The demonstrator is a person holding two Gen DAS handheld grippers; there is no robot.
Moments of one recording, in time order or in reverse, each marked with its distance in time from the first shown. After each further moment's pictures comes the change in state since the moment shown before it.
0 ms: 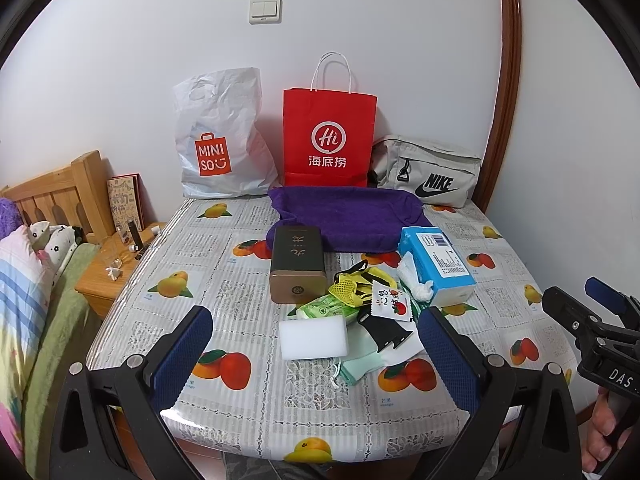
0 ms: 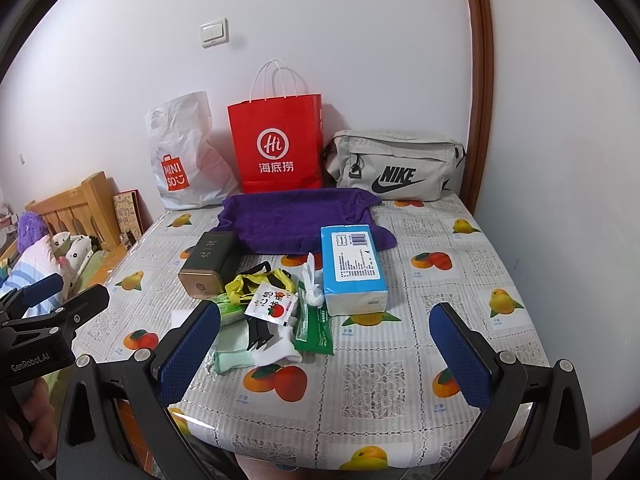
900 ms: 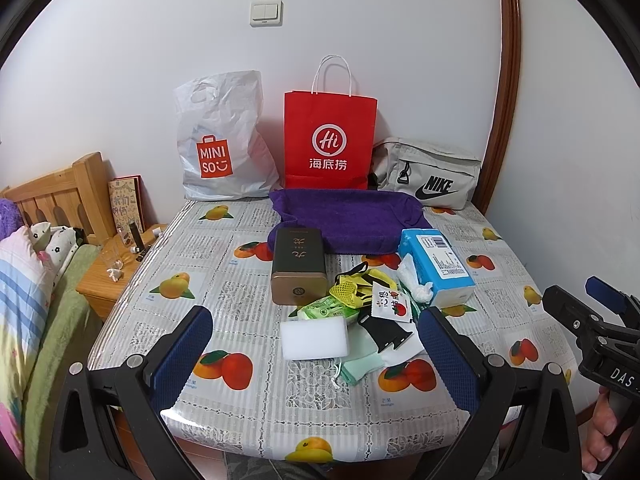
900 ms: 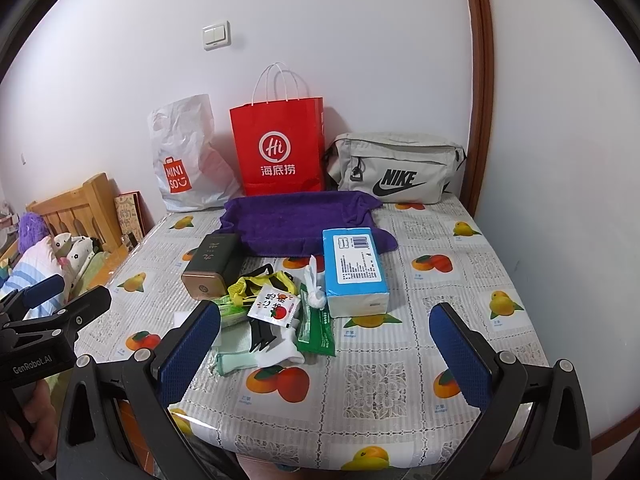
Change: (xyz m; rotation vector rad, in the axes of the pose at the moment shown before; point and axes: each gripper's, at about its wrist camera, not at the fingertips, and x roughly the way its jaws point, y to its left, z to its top) left arm 0.000 -0.001 0.000 0.000 -0.004 0.002; right arm -0.002 0.001 0.000 -0.003 -0.008 0.001
